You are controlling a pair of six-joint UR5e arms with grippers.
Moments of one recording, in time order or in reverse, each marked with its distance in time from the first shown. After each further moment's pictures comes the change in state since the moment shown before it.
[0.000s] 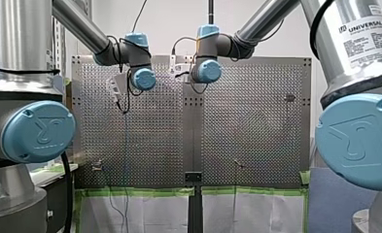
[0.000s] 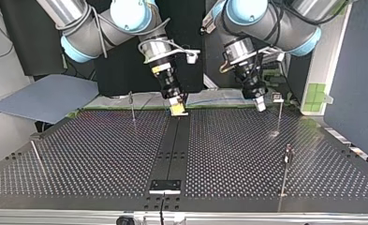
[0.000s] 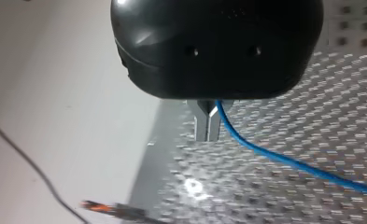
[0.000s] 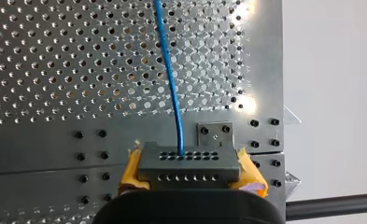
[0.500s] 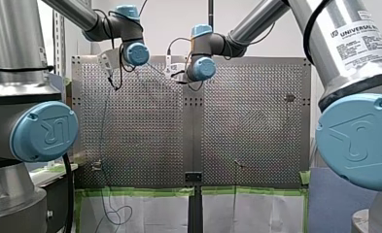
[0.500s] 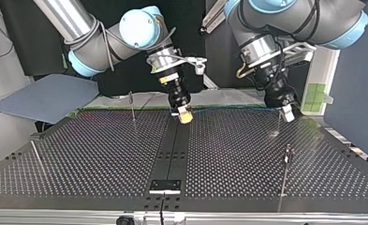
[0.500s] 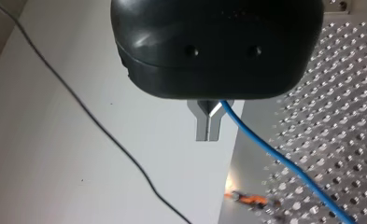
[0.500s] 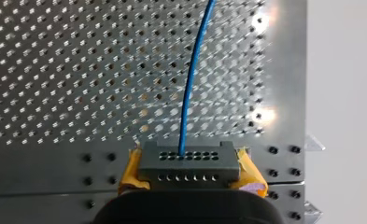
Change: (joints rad) left arm 0.056 0.141 0.095 -0.144 0.015 0.051; right arm 0.009 0.074 -0.142 0.123 -0.023 0.003
